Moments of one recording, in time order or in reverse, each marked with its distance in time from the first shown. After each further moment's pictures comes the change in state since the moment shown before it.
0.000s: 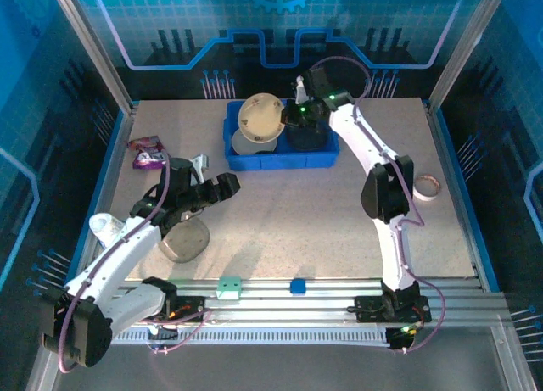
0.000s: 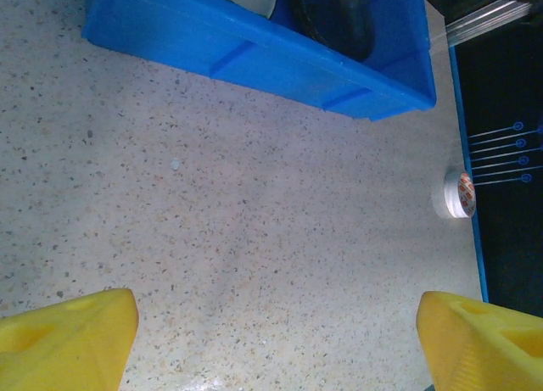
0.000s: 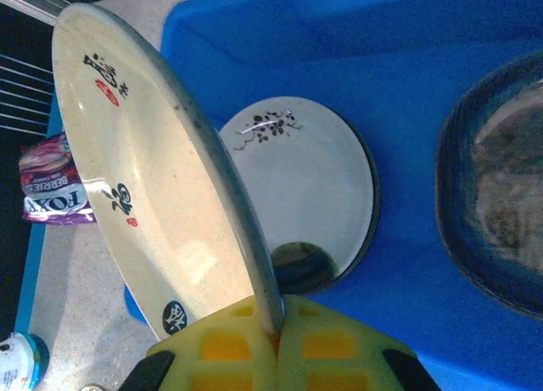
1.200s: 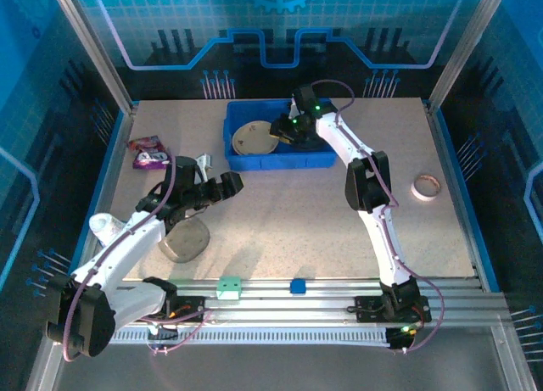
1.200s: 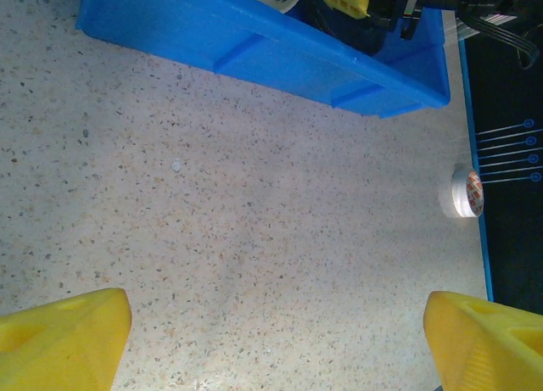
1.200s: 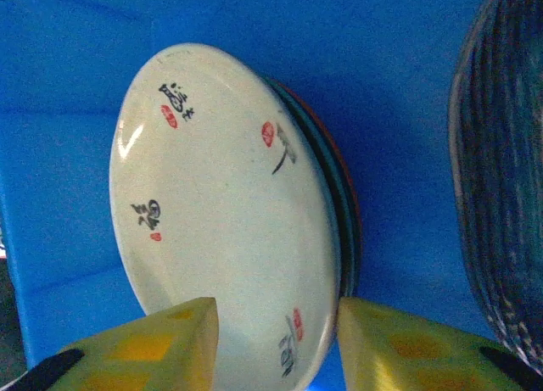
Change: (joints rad) left arm 0.000 0.063 -0.004 0.042 0.006 -0.001; right arm -0.009 0.271 0.151 0.007 -0.087 0.141
